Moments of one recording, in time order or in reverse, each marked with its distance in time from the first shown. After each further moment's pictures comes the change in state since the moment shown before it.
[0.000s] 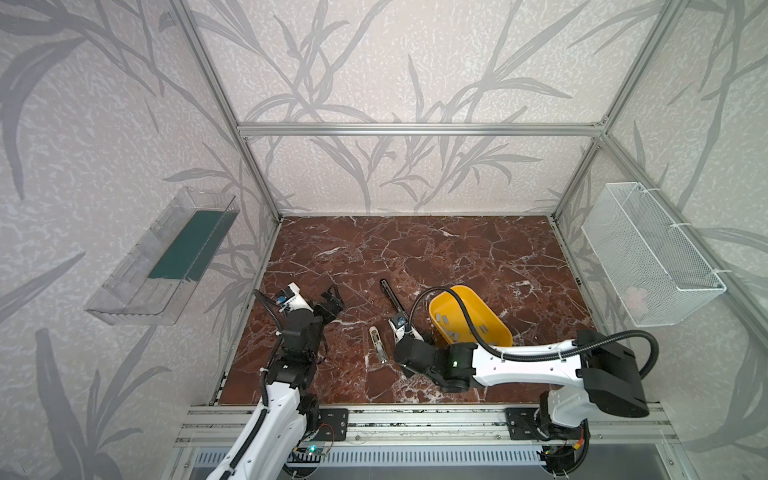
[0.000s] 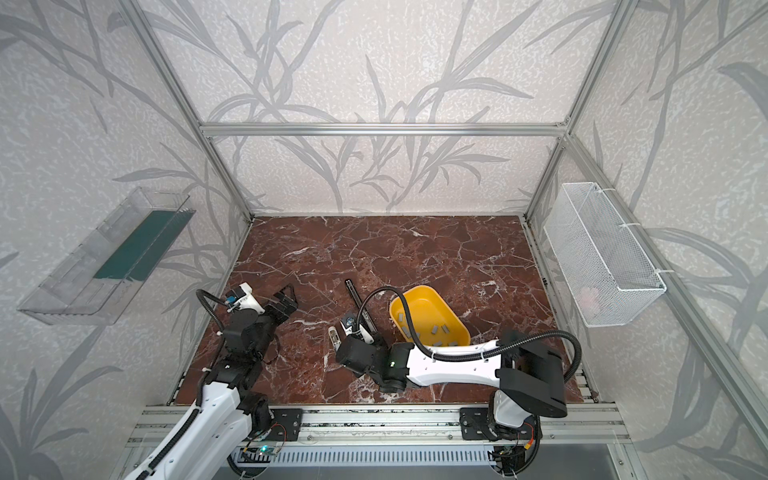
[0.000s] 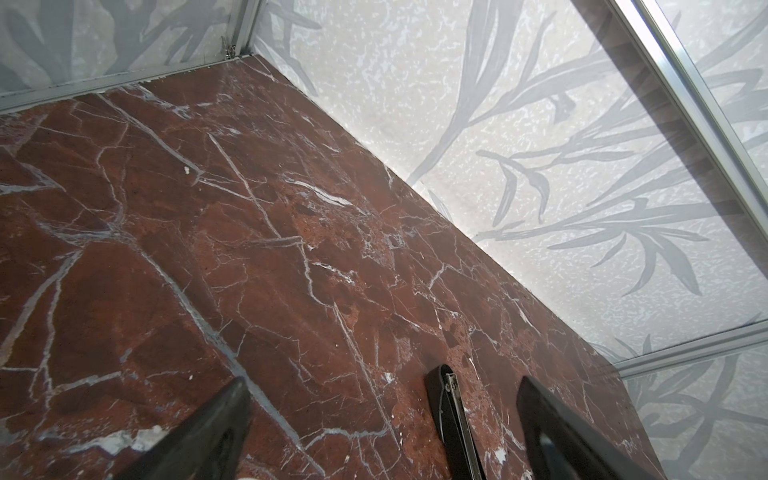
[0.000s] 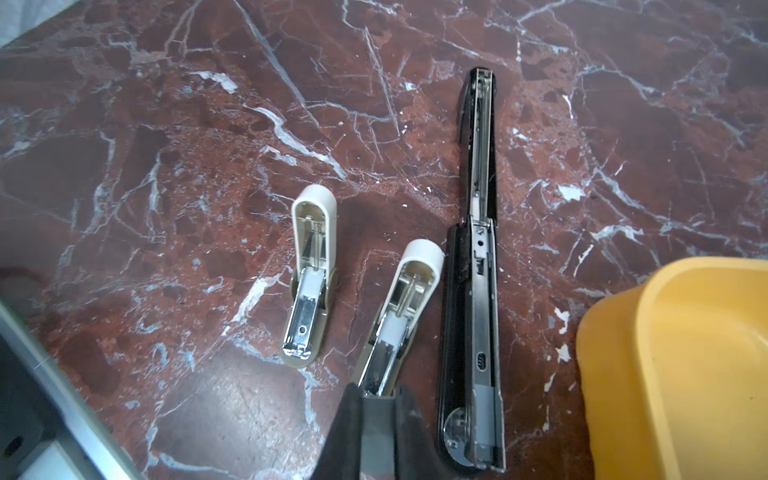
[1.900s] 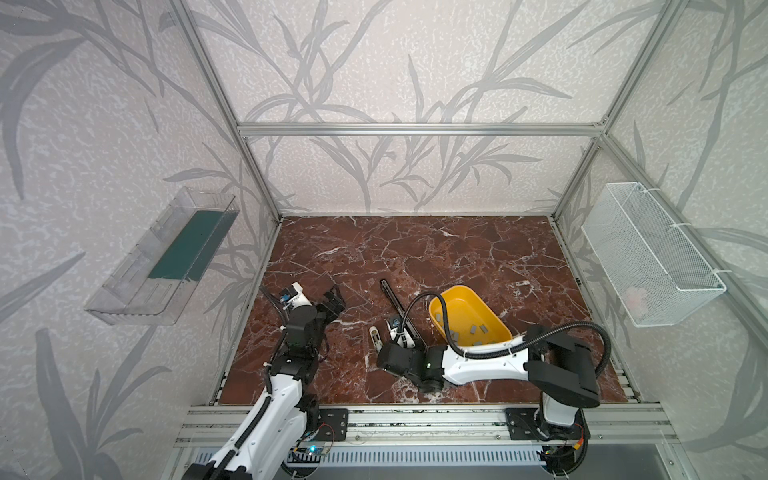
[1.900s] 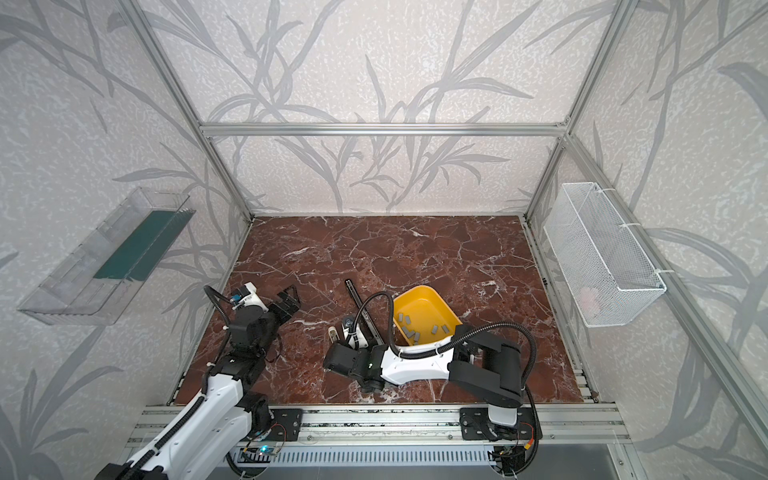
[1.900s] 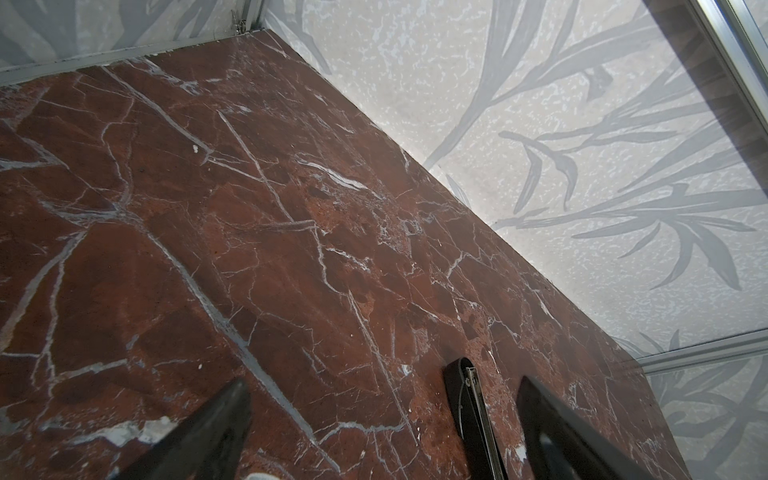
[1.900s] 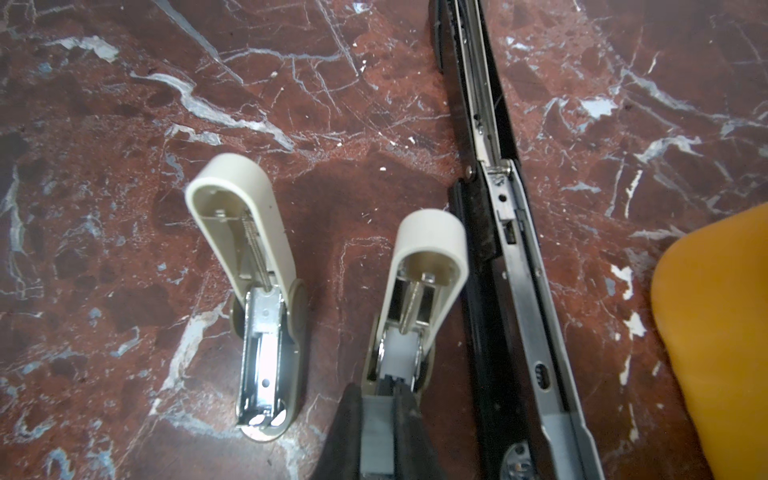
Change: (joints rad) left arm 0.000 0.100 0.003 0.039 0.006 0.000; right arm 0.010 0.218 0.084 -0.006 0.057 0.202
